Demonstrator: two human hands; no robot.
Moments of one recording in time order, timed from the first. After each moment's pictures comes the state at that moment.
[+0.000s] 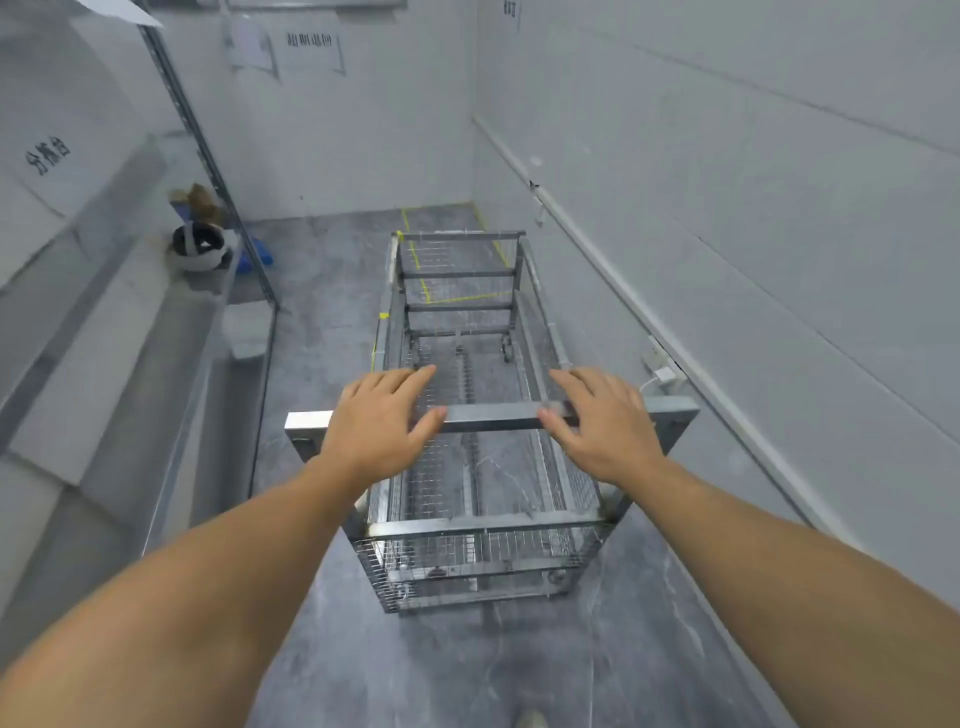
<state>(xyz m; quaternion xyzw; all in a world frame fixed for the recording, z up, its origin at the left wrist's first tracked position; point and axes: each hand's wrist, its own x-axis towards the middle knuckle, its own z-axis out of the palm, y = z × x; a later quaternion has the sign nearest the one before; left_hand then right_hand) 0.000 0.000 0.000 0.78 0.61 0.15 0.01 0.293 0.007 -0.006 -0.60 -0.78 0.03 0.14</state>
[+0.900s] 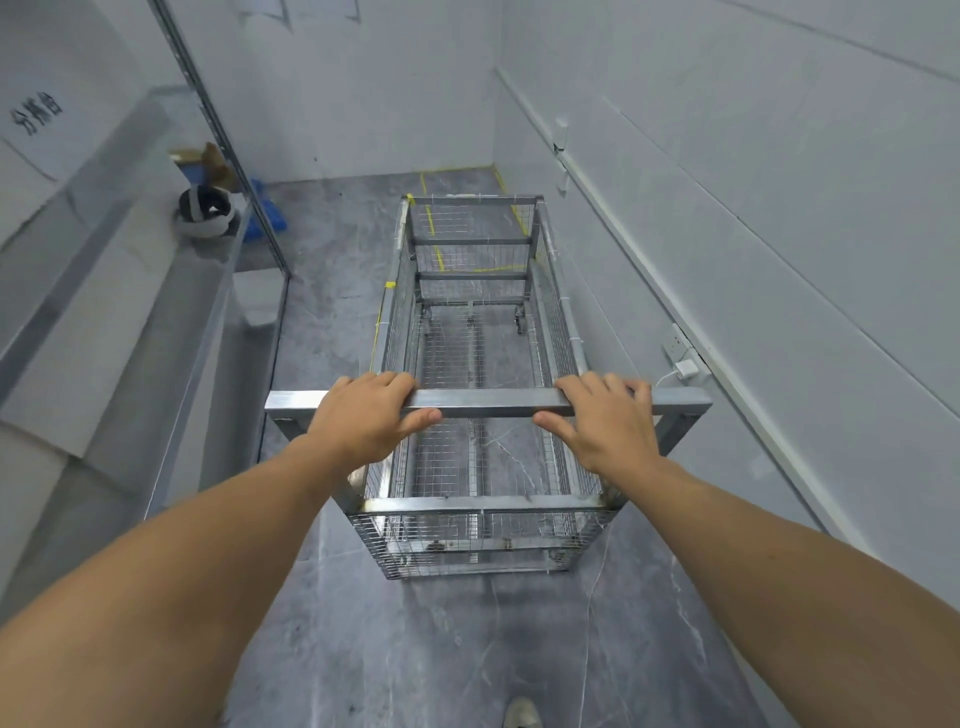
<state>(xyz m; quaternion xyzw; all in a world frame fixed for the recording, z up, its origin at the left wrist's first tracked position) 0.001 0.057 -0.026 0.79 0.61 0.07 0.01 0.307 0.068 -0.041 -0.60 -0.80 -0.02 0.07</state>
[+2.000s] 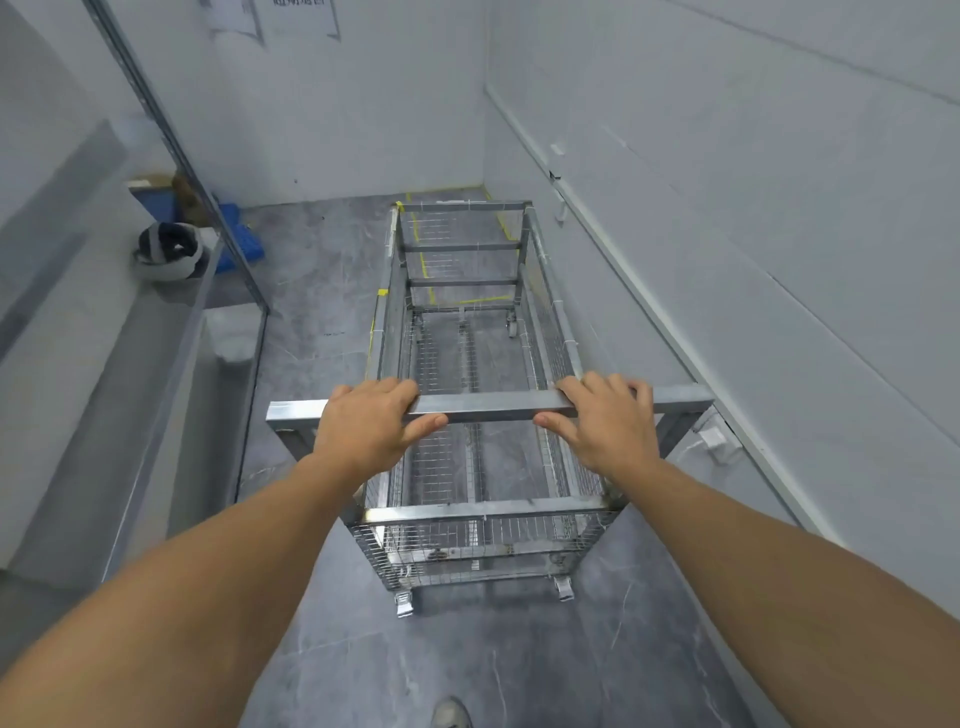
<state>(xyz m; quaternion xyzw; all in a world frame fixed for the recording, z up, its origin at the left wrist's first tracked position) -0.013 0.253 -0.033 0.79 0.61 0.10 -0.03 0.289 0.265 -0.041 -0.62 -0.78 -0.03 0.09</state>
